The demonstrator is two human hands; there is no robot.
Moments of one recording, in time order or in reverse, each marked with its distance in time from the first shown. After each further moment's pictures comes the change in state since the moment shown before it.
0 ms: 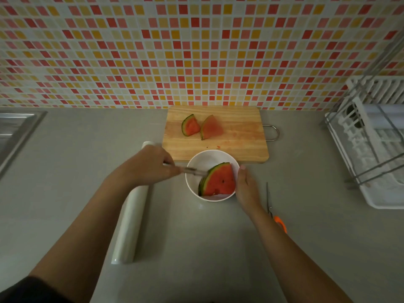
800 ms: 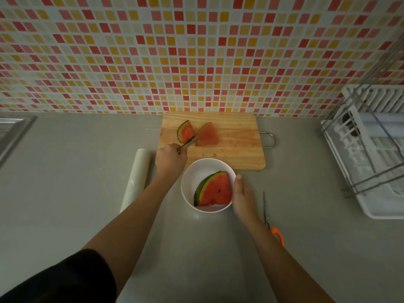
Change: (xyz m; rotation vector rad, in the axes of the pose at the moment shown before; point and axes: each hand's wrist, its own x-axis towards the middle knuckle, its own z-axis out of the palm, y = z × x) left_hand 0.089 0.014 0.071 -0.236 0.446 -0.283; right_hand 0.002 -0.001 -0.002 -0.043 0.013 0.007
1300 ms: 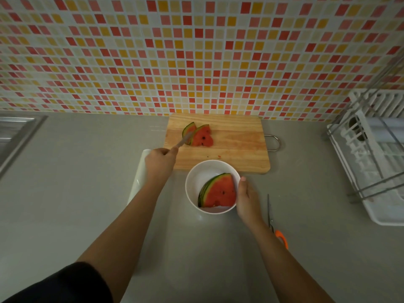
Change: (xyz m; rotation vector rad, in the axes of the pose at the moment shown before) left_hand -0.003 -0.028 -0.021 -0.363 0.062 -0.299; right_hand 0.001 0.000 0.001 -0.010 -0.018 0.036
